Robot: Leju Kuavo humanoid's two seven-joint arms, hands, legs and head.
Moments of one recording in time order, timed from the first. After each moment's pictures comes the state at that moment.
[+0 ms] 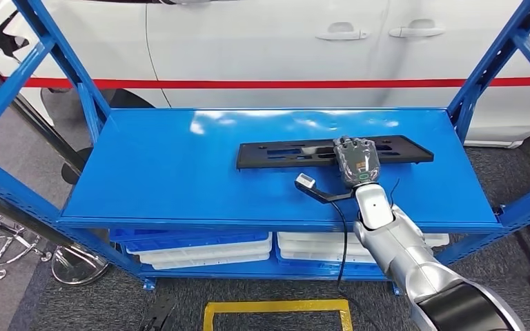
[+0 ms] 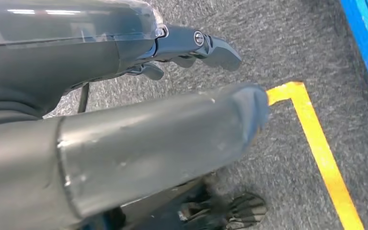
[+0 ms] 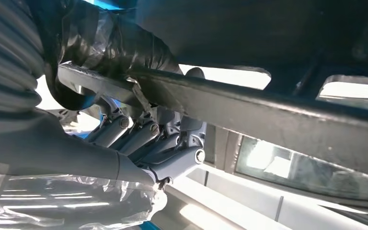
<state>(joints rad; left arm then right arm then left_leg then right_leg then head) -0.24 -0.21 1.03 -0.23 -1.07 0.02 -0.42 -0.76 -0.10 0.43 -0.60 1.55 -0.68 0.34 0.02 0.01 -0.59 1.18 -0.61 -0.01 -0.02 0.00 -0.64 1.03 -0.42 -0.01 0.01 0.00</state>
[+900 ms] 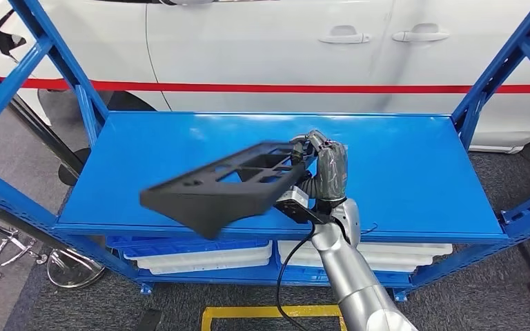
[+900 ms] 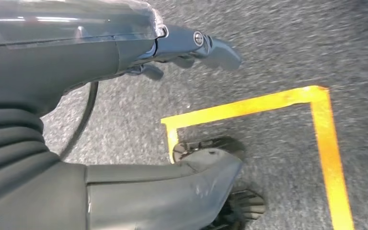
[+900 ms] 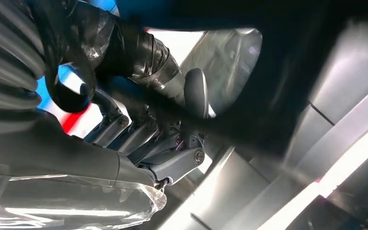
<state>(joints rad) -0.17 -0.20 1.07 -0.23 -0.95 0.02 -0.47 -0.49 0.21 0.18 -1.13 0.63 -0.56 -0.54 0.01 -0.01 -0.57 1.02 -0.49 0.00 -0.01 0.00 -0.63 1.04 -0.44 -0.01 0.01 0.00</state>
